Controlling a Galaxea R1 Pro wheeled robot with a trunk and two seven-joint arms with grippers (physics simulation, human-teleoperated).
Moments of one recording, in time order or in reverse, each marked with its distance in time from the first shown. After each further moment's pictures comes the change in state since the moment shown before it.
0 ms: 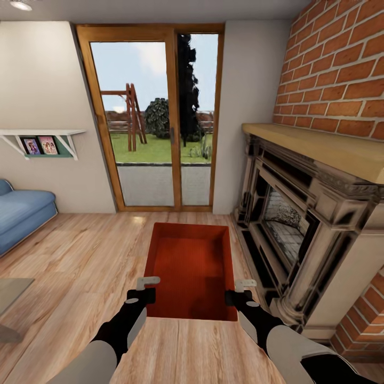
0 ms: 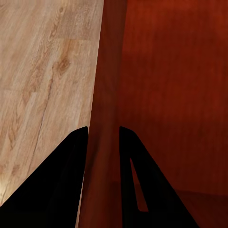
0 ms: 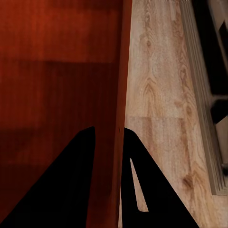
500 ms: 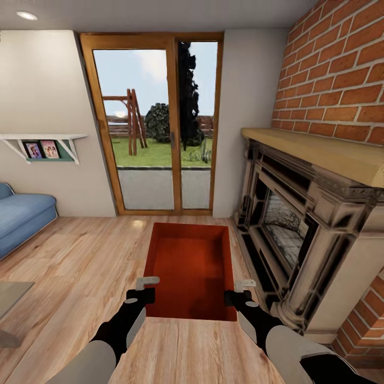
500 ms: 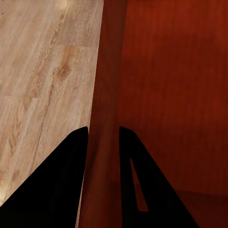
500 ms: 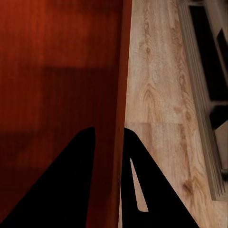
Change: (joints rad) left arm 0.000 0.005 0.000 0.000 0.000 0.000 -0.007; right arm 0.000 0.005 0.001 0.001 0.000 -0.001 -0.006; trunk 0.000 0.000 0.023
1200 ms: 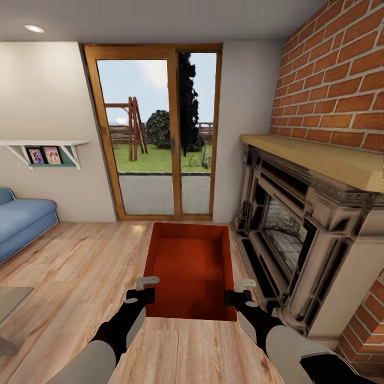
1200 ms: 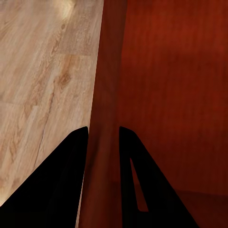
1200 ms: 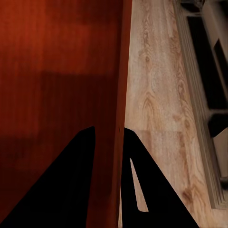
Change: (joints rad) left arm 0.000 0.000 0.000 0.000 0.000 0.000 0.000; right arm 0.000 0.000 0.000 0.000 0.000 0.000 0.000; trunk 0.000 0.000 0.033
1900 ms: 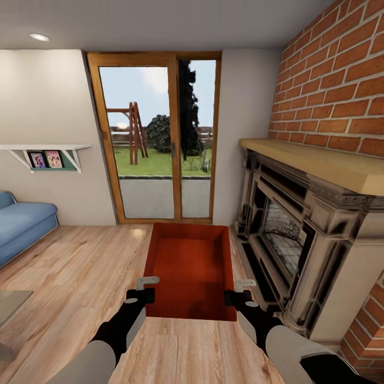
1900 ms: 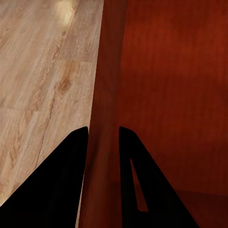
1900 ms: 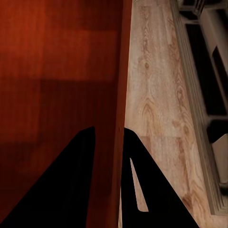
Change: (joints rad) left arm 0.000 0.000 0.000 0.000 0.000 0.000 0.000; right arm 0.000 0.000 0.000 -0.001 0.000 0.001 0.000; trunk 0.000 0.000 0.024
